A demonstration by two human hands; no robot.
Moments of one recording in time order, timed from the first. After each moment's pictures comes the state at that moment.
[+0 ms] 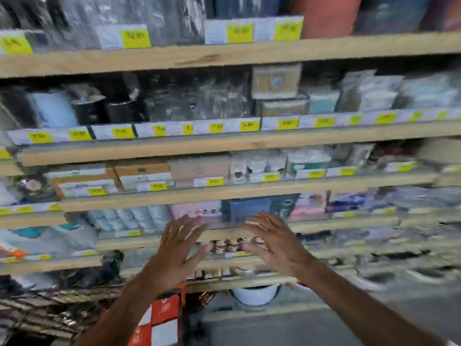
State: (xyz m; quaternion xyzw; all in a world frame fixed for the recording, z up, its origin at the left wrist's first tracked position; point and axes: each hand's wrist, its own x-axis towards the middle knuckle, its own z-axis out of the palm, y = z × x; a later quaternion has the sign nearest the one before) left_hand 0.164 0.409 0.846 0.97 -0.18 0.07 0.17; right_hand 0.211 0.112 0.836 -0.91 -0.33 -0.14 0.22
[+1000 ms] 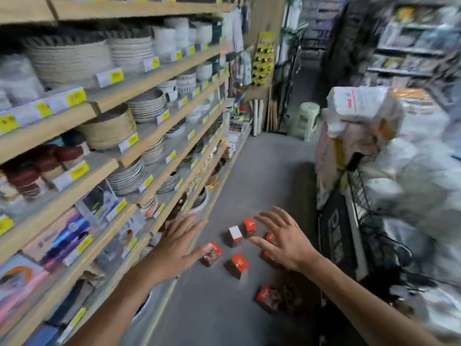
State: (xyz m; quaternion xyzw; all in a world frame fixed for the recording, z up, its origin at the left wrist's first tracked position) left_hand 0.194 -0.182 0.809 0.70 -0.67 -0.15 0.19; right_hand -0.091 -0.344 0.799 -0.92 0.35 -0.12 0.12
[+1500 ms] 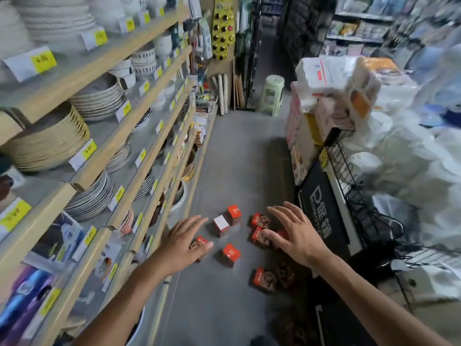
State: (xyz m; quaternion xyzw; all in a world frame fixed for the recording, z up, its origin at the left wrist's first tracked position) left_hand 0.276 -0.293 0.753 0.65 -0.69 -0.28 0.15; right_hand -0.053 -0.382 0.778 -0.85 0.49 -0.09 0.14
